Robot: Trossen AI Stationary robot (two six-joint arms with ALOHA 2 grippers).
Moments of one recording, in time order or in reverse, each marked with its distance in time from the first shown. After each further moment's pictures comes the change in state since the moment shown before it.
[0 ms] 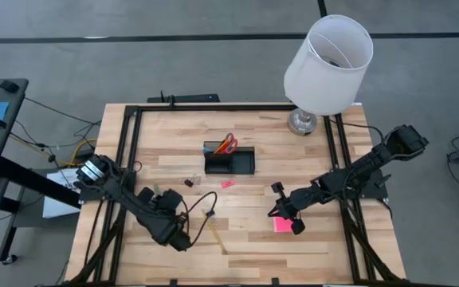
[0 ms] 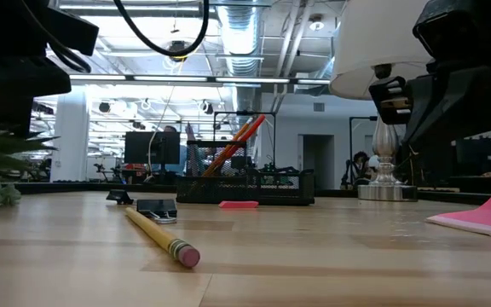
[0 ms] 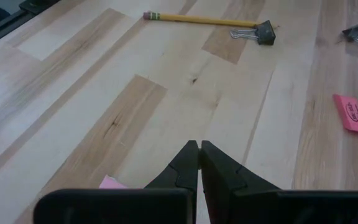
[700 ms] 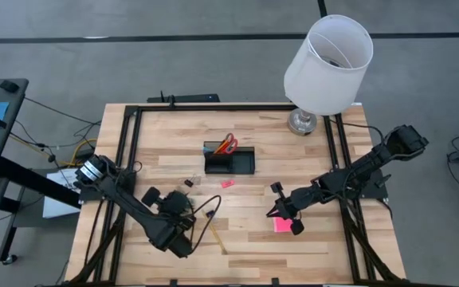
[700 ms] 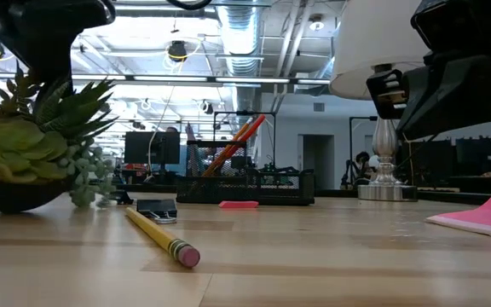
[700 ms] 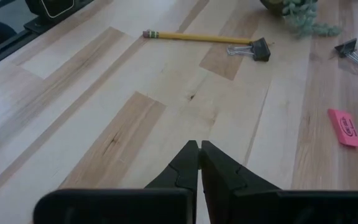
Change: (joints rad) left arm -0.019 -0.003 0.149 -0.044 -0.194 -0.013; right arm 0.000 0.000 0.000 0.050 -0.002 0.000
